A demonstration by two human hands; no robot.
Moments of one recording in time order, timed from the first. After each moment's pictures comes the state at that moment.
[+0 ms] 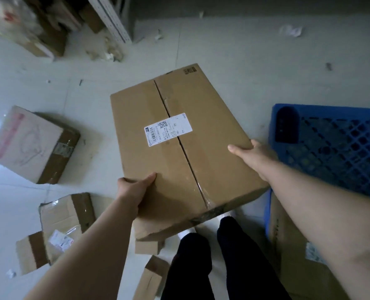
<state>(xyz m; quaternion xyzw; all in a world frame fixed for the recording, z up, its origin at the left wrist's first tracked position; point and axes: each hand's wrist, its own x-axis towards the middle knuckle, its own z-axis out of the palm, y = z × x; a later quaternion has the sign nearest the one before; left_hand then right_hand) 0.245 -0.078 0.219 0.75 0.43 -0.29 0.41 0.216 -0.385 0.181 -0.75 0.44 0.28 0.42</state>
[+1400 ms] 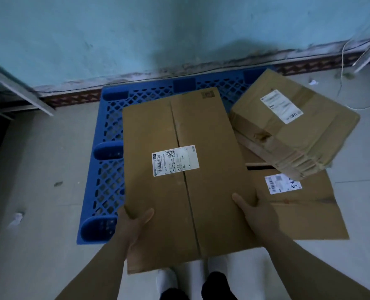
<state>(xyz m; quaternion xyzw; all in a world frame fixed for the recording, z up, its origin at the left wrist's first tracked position) 0.016 -0.559 0.177 0.72 -0.37 -0.57 0.12 -0.272 -0.428 0.181 -0.13 0.85 -0.28 0.43</state>
